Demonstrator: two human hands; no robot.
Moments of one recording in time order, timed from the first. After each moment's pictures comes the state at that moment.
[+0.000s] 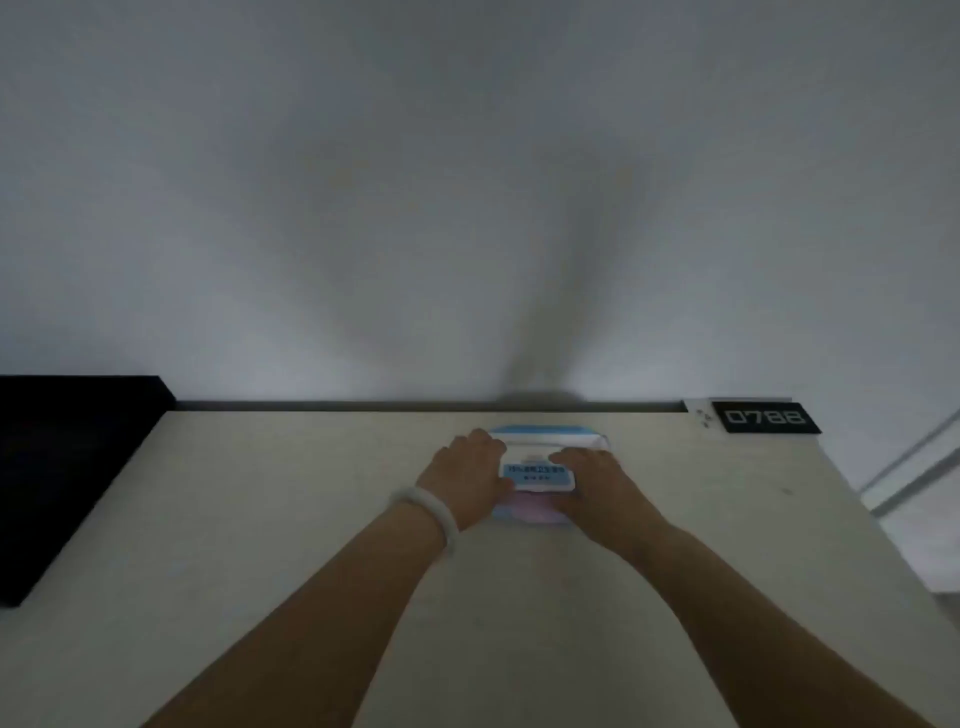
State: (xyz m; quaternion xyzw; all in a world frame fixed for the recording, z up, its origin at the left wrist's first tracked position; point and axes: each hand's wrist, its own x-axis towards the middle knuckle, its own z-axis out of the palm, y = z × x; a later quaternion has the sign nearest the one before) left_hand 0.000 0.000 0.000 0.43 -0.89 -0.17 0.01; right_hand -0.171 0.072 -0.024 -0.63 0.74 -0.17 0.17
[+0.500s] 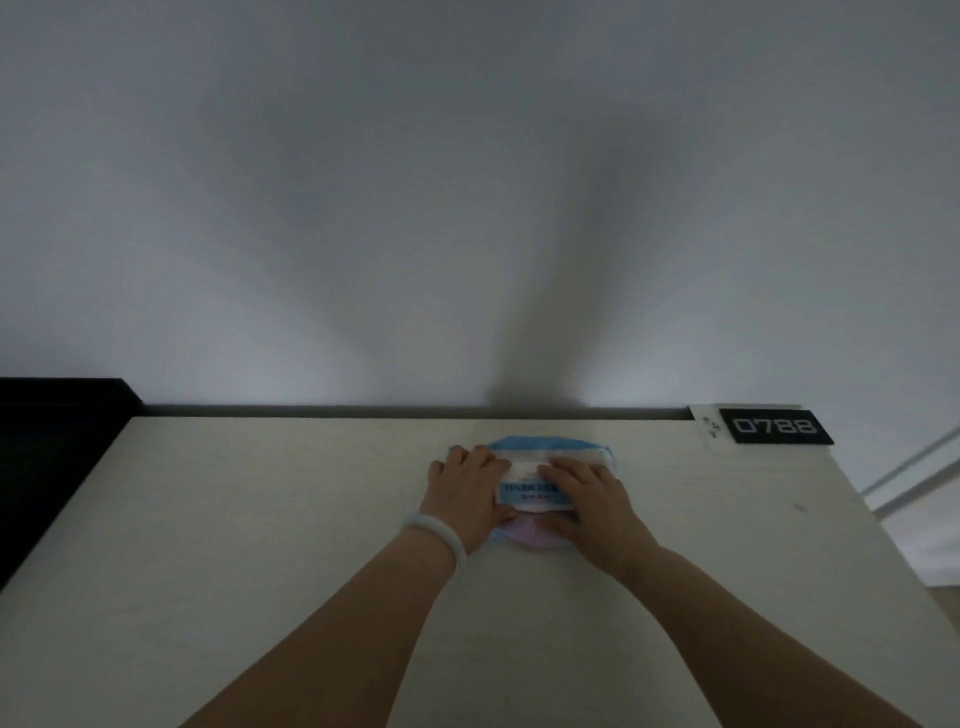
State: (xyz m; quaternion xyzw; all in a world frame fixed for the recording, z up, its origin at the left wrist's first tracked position) left_hand -0.012 -0.023 -0.040 0.44 -0.89 -0.11 0.00; right_hand -0.187 0.055 -0.057 -0.66 0.73 -0.12 0.14
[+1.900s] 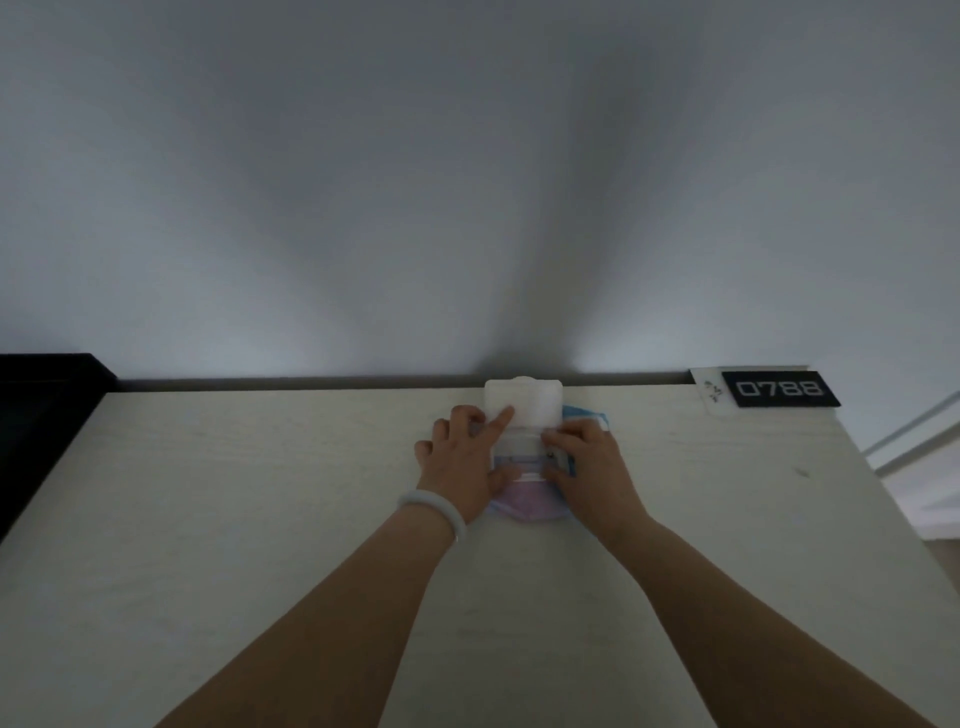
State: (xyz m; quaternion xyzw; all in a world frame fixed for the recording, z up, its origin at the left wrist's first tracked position) left_hand -0.024 -0.027 -0.062 0.50 -0.86 -0.13 0.04; right_hand -0.189 0.043 -0.073 -0.59 0.75 -0.27 0.13
